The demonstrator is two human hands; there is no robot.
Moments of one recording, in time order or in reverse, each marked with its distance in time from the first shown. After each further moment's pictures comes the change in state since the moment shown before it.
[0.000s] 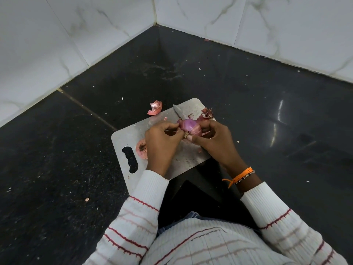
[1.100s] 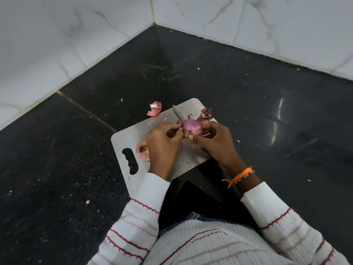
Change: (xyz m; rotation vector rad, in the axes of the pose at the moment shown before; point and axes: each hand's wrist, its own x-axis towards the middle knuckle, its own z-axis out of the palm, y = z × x) left_hand -0.001 -0.005 0.005 0.045 0.032 0.076; right_hand -0.002 0.002 0.001 0.123 0.023 0.112
